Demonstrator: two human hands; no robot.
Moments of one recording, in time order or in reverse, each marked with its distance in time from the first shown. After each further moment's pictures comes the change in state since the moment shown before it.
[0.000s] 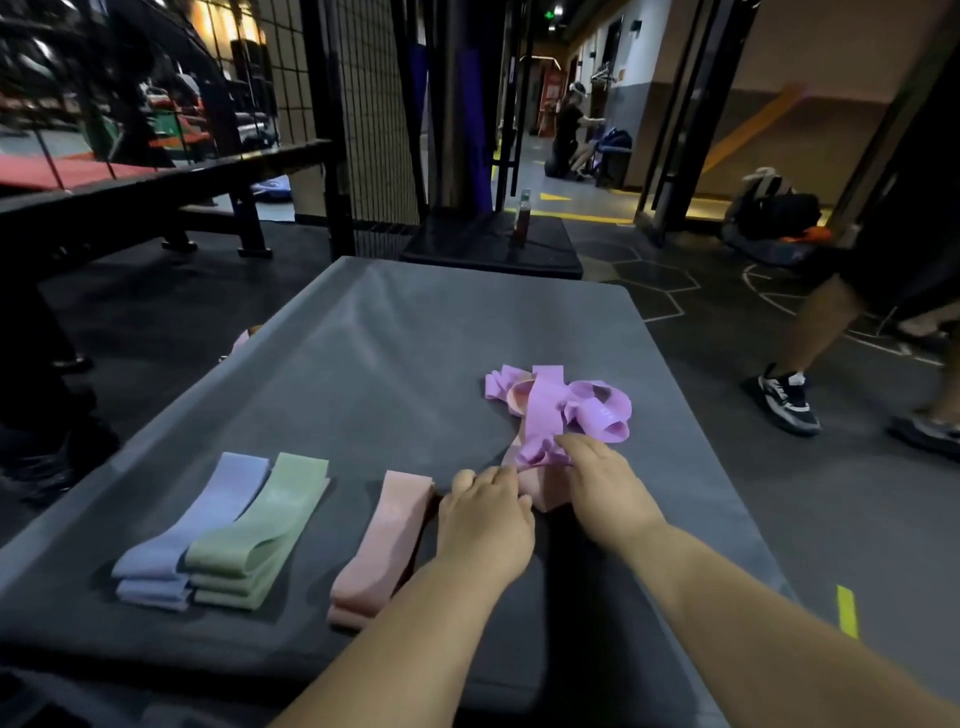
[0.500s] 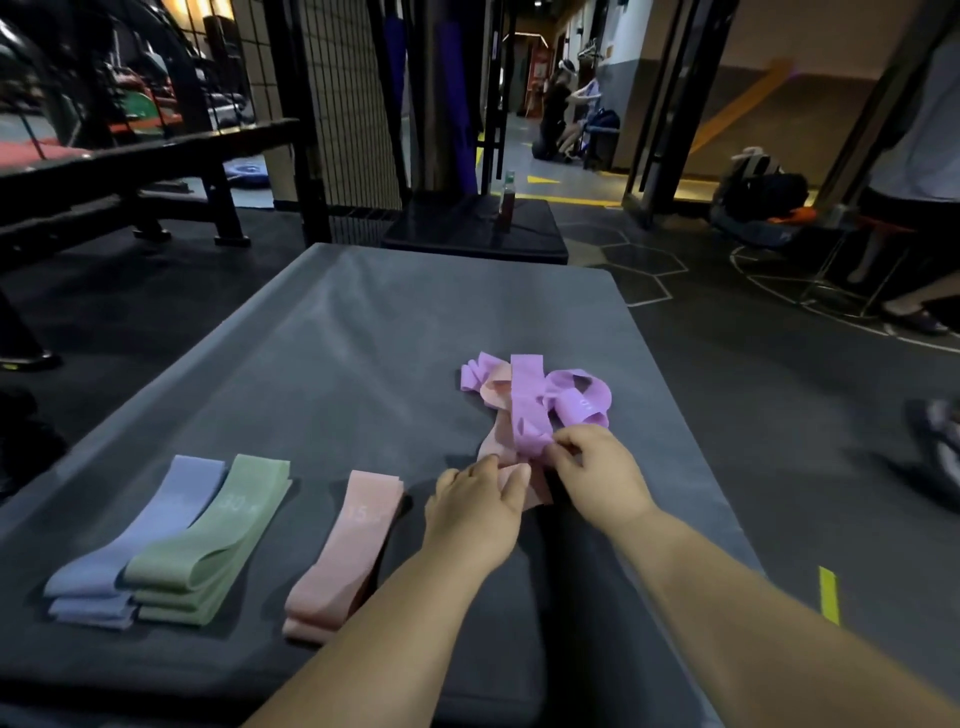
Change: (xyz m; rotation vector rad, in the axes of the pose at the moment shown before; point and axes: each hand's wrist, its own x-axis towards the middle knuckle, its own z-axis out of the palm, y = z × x) left_hand 0.020 0.015 0.010 -0.199 -0.118 -0.133; right_hand 0.008 0.009 -0.013 0.234 0.107 0.105
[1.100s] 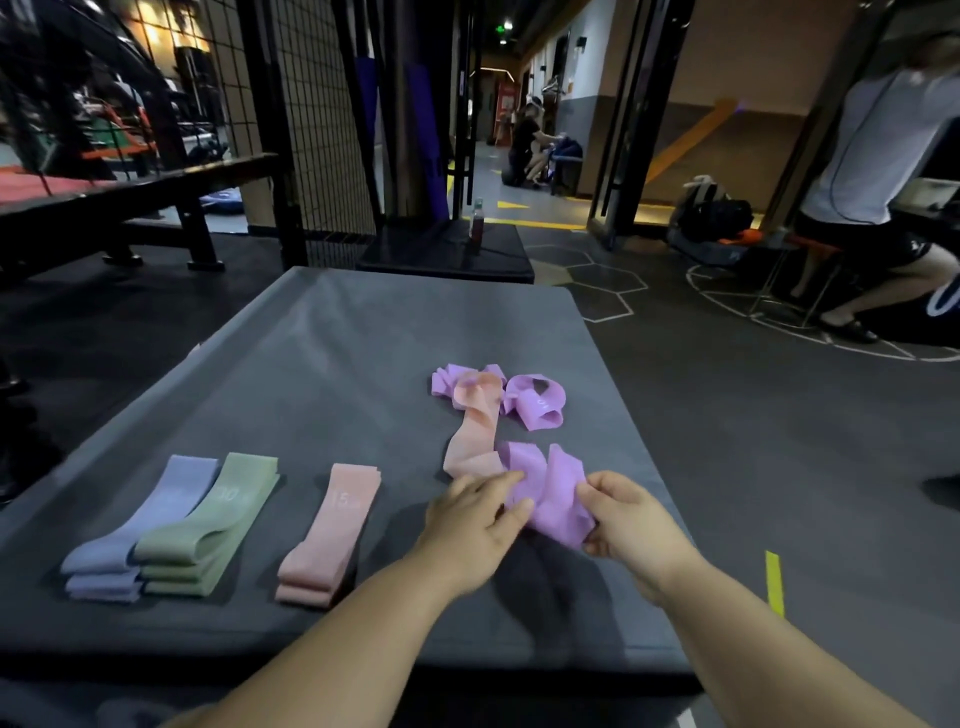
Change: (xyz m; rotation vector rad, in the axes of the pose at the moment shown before) left_hand -0.060 0.011 -0.006 -0.027 -0.073 0.320; right_hand -0.103 0.003 -0.059 0.618 -0.081 0.372
